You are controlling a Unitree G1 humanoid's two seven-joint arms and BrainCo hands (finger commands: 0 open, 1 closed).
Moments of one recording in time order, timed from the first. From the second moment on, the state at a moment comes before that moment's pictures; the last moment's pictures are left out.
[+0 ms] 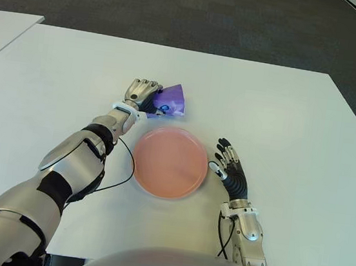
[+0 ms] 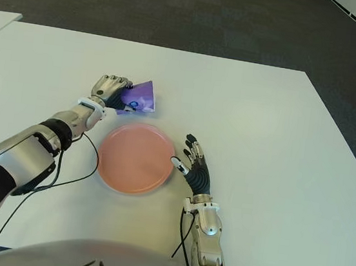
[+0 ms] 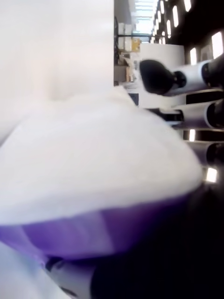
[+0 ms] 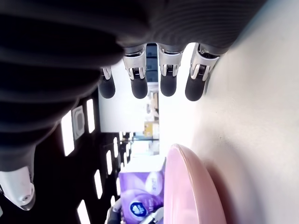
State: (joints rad) left arm -0.86 0.29 -0.63 1.34 0.74 -0.31 0.59; right arm 0.29 -0.03 0.07 0.08 0.02 -0.30 0.12
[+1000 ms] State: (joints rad) left arm -0.68 0.51 -0.37 0.69 0.62 -0.78 0.57; right arm 0.26 -0.02 0.07 0.07 0.02 -0.26 0.10
